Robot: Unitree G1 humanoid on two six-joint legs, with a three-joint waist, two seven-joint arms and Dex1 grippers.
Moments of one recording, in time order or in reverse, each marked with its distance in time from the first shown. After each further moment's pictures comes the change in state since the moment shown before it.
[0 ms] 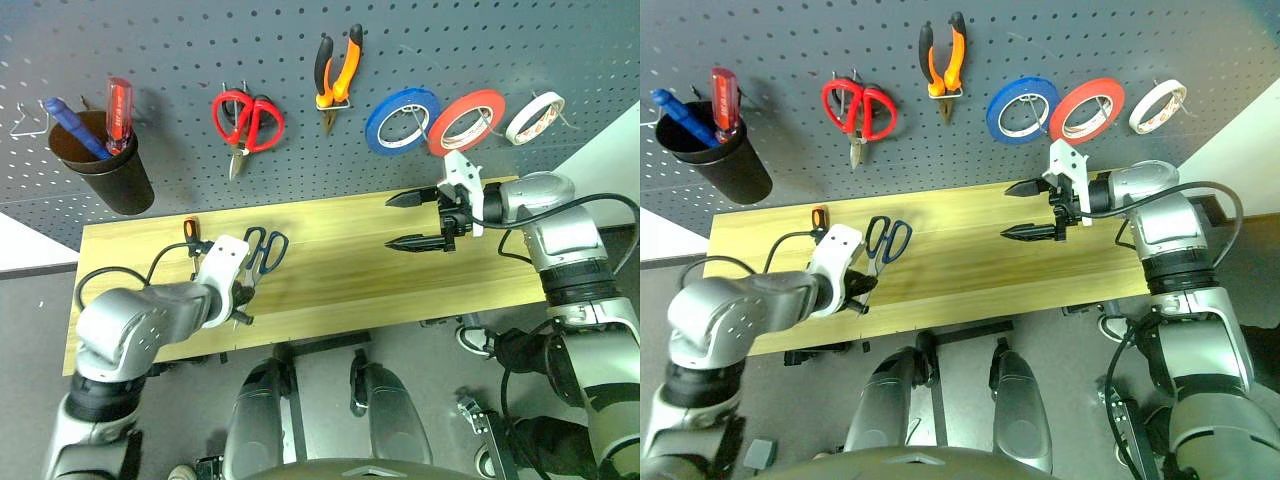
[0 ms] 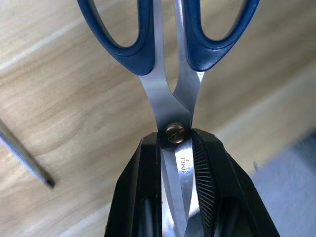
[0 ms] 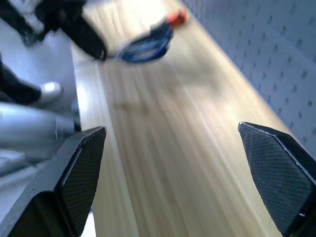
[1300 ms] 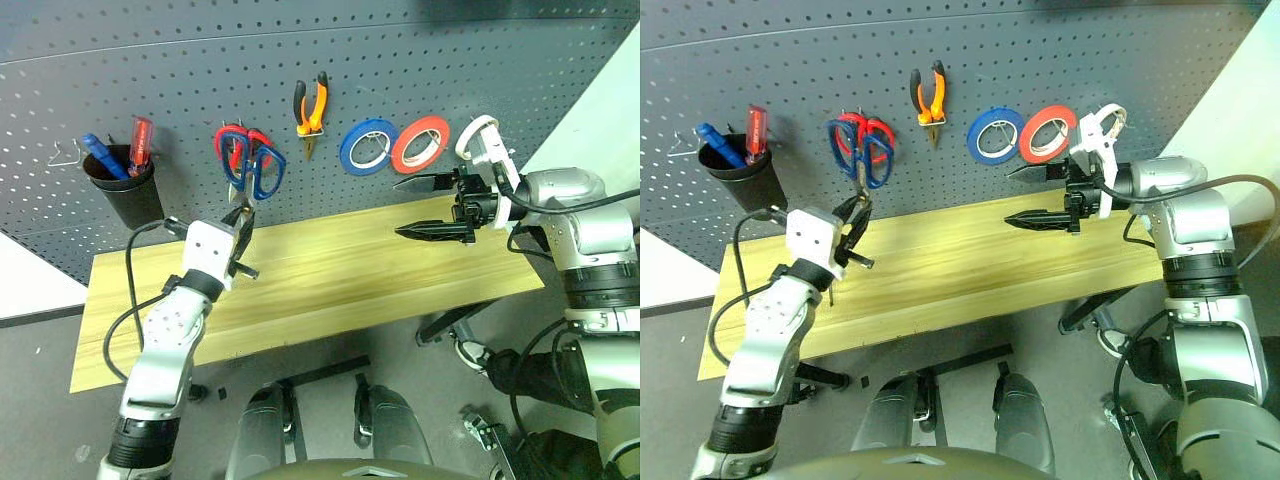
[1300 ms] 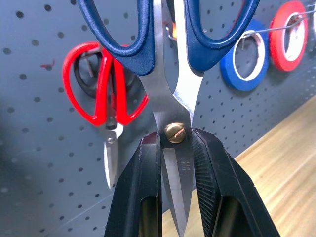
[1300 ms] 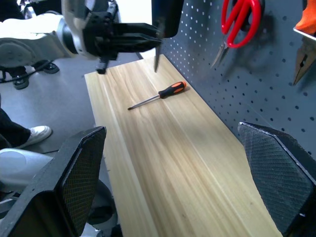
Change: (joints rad) left arm 0.152 -0.325 -0.057 0.235 0.726 -1.295 -0.119; right arm 0.032 -0.045 -0.057 -0.101 0.132 0.082 0.032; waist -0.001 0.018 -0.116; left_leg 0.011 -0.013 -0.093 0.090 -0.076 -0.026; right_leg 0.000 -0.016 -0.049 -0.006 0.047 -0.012
